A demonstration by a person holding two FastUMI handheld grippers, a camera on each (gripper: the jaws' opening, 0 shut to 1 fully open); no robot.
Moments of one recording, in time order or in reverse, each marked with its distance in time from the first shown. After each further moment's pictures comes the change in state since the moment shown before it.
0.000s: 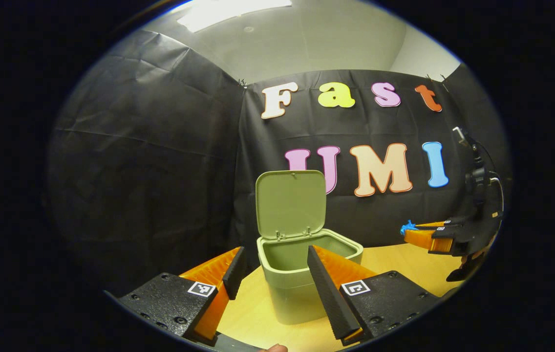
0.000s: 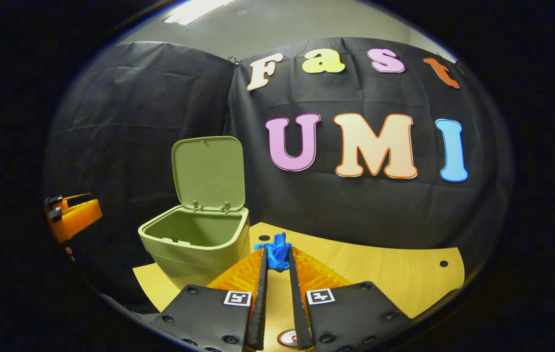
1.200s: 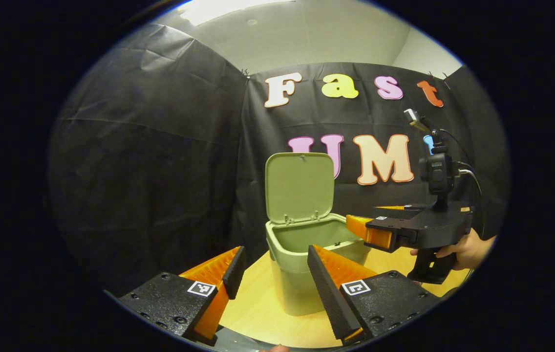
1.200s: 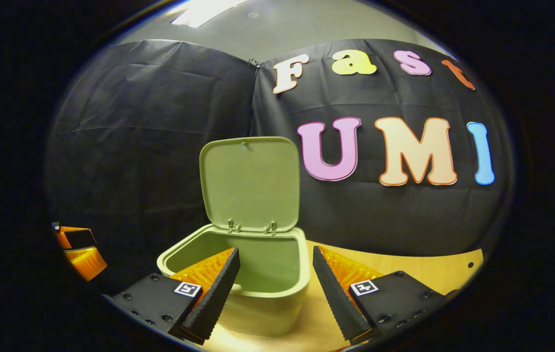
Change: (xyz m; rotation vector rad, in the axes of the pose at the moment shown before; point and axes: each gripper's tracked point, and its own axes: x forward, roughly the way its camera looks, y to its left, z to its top) left arm -0.001 -0.001 -0.024 -0.008 0.043 -0.054; right arm 0.054 0.069 0.026 0.001 -0.075 0.056
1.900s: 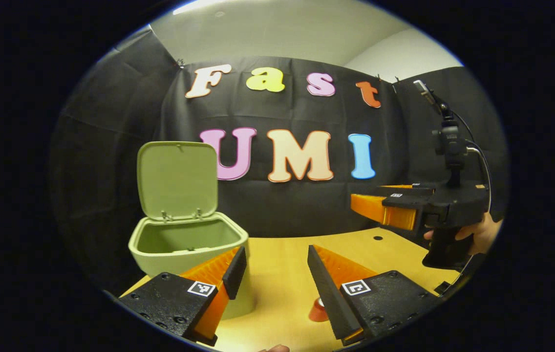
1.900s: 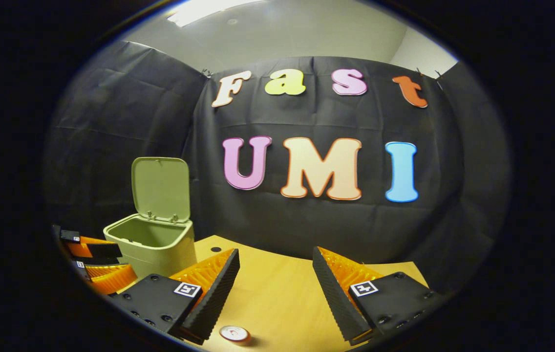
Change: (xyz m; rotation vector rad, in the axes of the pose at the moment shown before) left arm 0.017 -0.207 -0.021 -0.039 0.036 -0.448; right arm -0.157 -0.197 -0.002 -0.008 -0.013 -0.359
